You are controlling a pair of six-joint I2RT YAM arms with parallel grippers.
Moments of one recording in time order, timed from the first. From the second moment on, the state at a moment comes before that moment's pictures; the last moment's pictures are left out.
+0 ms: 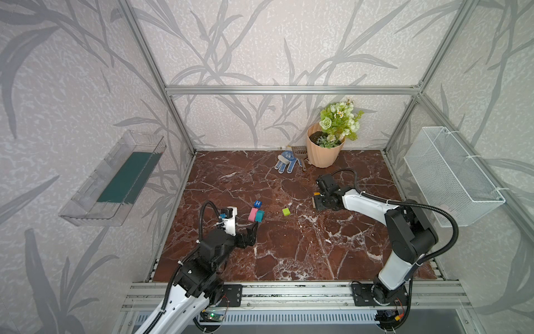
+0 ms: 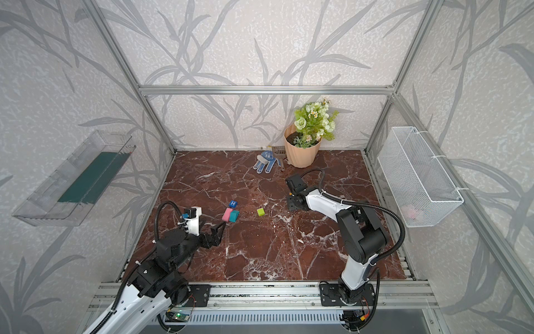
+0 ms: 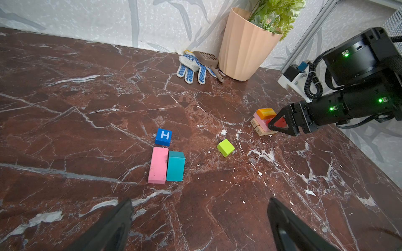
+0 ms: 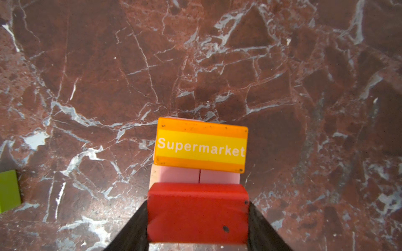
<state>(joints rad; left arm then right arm) -0.56 0.31 0.31 -0.35 -0.11 -0.38 0.50 1.76 1.09 -0.45 0.18 0.29</state>
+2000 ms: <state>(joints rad) -0.56 0.31 0.31 -0.35 -0.11 -0.38 0.48 1.78 1.11 -0.43 0.14 0.38</state>
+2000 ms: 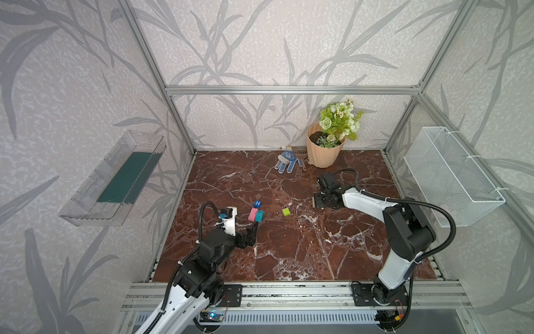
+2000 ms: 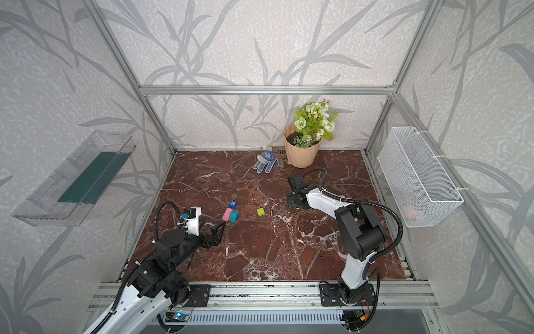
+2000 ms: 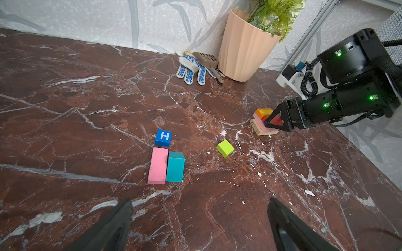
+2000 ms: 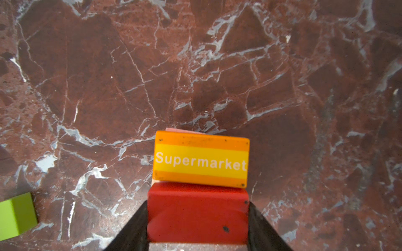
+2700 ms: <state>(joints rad) -0.56 0.31 0.31 -0.35 -0.11 -0.38 0.48 1.80 1.13 -0.43 0.16 0.38</state>
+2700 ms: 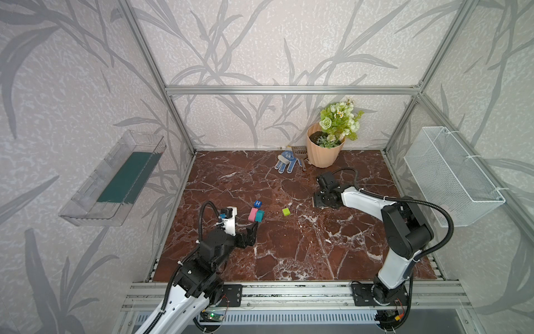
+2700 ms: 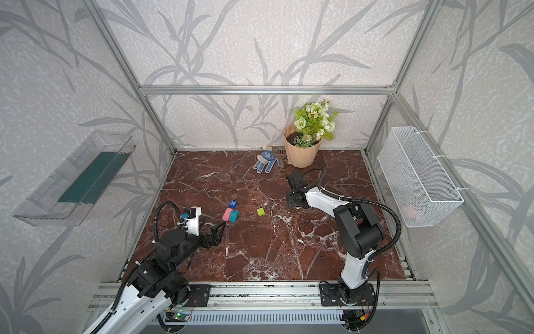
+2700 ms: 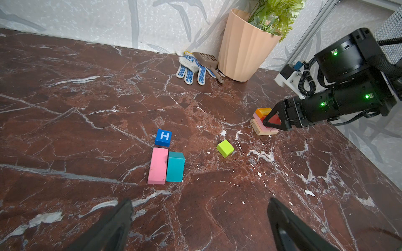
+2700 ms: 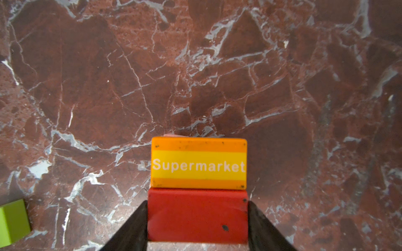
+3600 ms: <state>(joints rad) -0.56 0.31 0.31 -0.35 -0.11 -0.38 0.42 1.71 1.16 -0.42 0.06 0.30</state>
